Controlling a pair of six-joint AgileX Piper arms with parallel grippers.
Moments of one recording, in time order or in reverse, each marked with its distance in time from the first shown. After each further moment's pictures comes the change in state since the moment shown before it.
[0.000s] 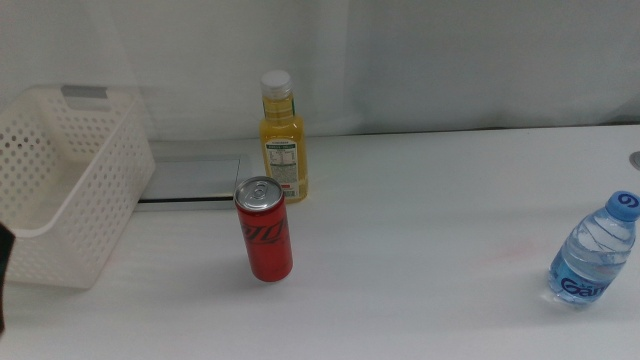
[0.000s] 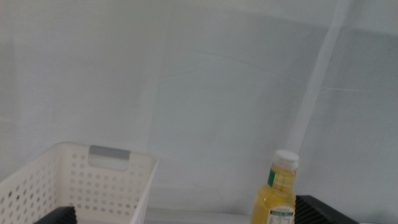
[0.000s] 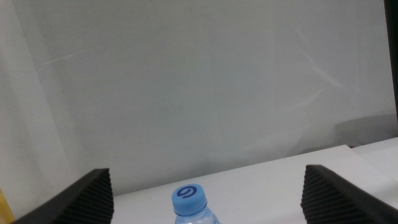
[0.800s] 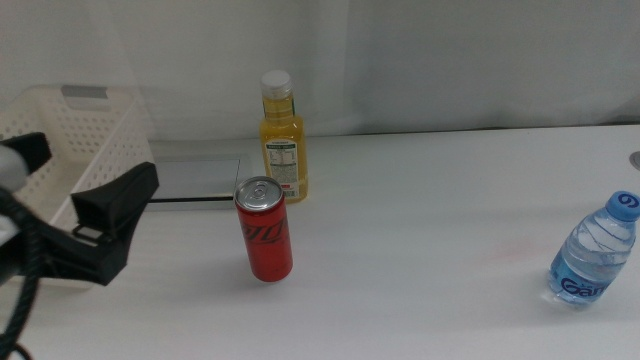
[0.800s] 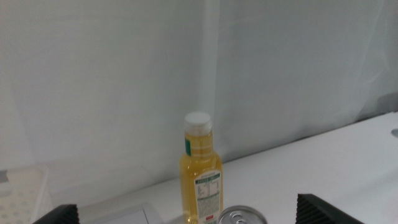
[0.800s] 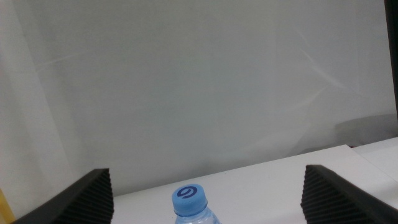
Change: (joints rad) left arm -0.322 0.496 -0.246 -0.020 -0.061 0.226; right arm 0.000 0.000 0.000 0.002 0.000 -0.002
